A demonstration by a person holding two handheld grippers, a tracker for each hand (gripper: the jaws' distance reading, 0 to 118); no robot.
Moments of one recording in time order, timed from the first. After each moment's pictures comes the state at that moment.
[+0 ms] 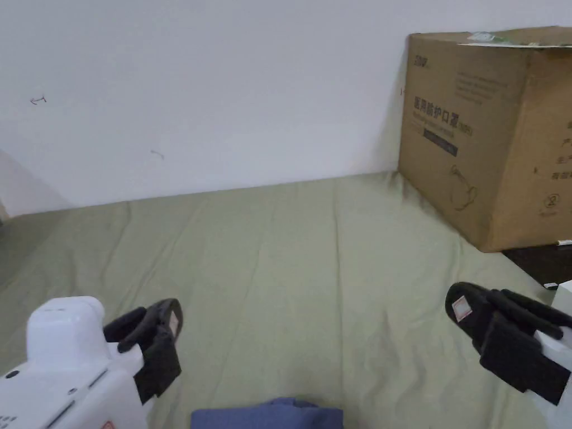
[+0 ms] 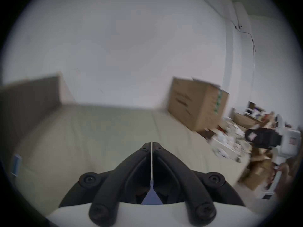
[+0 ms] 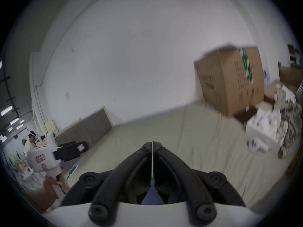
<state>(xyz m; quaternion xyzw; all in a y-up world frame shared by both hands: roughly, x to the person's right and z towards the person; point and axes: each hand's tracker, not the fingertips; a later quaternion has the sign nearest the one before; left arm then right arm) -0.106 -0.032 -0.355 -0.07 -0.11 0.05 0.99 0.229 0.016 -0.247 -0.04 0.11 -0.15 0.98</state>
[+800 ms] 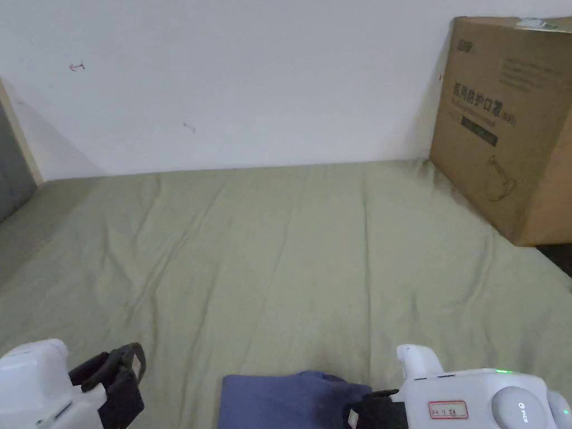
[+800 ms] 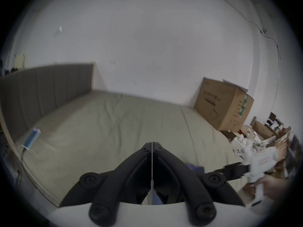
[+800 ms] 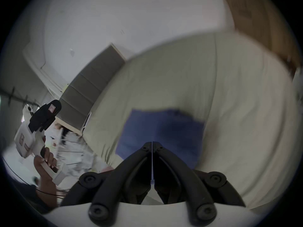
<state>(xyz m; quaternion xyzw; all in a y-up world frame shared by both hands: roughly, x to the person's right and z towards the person) -0.213 -0.055 -0.299 -0.22 -0.07 0.13 0.97 0.167 -0.169 -0.393 -0.51 0.27 -0.22 0.79</state>
